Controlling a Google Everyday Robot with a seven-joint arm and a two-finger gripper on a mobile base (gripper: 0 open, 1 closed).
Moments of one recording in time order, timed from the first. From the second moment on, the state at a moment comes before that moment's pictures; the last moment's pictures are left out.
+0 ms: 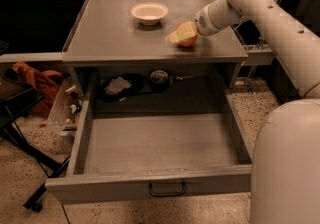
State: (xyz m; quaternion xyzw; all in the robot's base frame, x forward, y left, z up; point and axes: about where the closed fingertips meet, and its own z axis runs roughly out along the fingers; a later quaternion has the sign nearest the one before) arm 0.801 -0.105 0.849 -0.28 0.87 0.17 0.36
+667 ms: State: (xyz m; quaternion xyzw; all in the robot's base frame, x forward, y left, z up) arm 0.805 -0.091 0.845 -0.30 0.87 0.19 0.36
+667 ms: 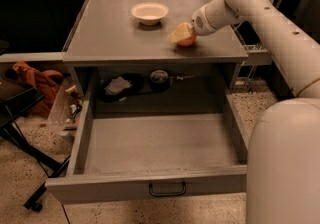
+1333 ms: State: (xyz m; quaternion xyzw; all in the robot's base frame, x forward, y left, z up) arm 0.773 -0.095 0.876 -0.30 0.87 0.16 0.37
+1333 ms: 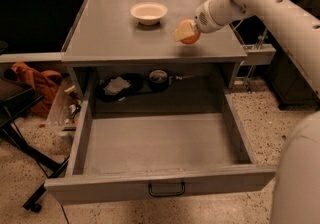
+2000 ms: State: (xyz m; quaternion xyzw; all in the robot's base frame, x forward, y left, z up) arm 0.689 -0.094 0.918 -0.33 0.85 0.15 0.38
